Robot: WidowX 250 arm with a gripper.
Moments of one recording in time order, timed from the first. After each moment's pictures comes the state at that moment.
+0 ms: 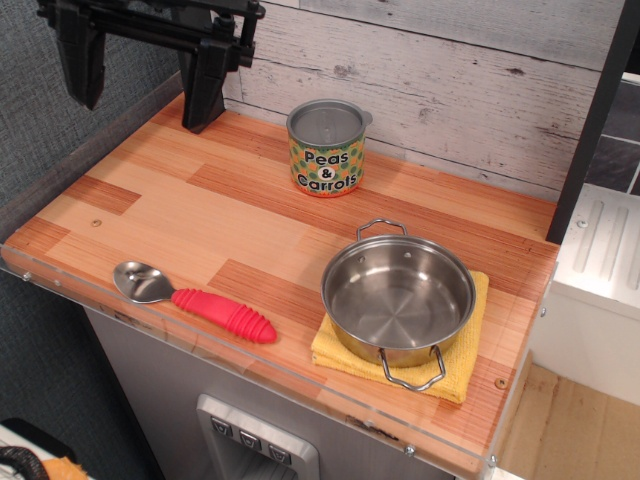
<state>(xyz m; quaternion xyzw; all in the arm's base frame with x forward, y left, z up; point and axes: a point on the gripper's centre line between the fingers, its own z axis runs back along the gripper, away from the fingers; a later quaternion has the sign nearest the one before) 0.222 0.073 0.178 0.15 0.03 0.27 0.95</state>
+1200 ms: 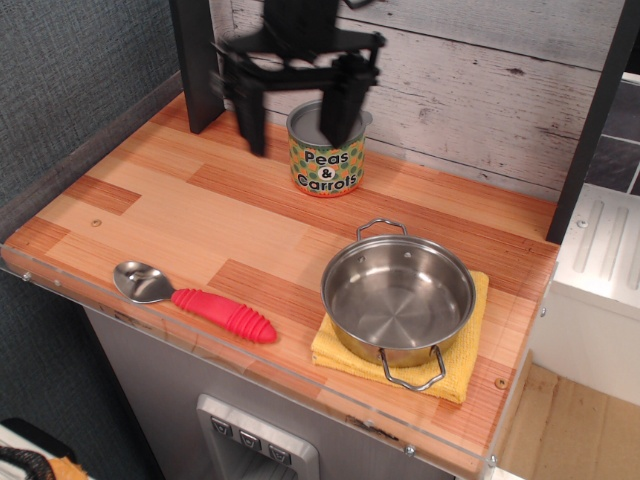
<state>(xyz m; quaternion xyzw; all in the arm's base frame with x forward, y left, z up) 0.300 0.027 0.119 0.08 -0.01 0.46 0.88</state>
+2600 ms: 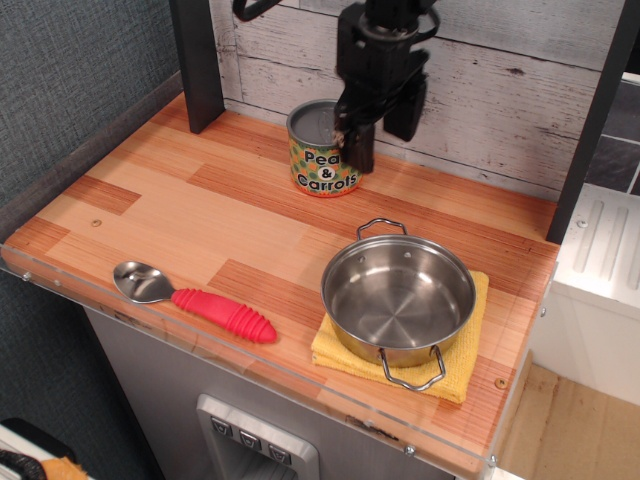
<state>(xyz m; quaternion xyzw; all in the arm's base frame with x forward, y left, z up) 0.396 0.021 0.052 0.01 -0.07 0.64 0.77</state>
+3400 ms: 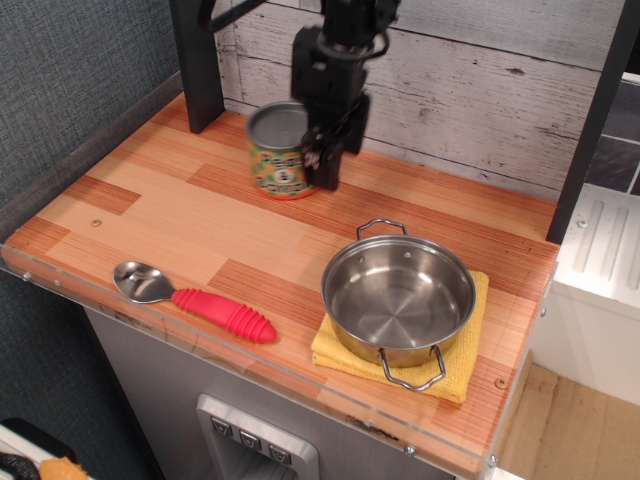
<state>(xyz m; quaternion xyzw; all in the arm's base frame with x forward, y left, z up) 0.371 0.050 0.037 0.05 -0.06 0.76 0.65</state>
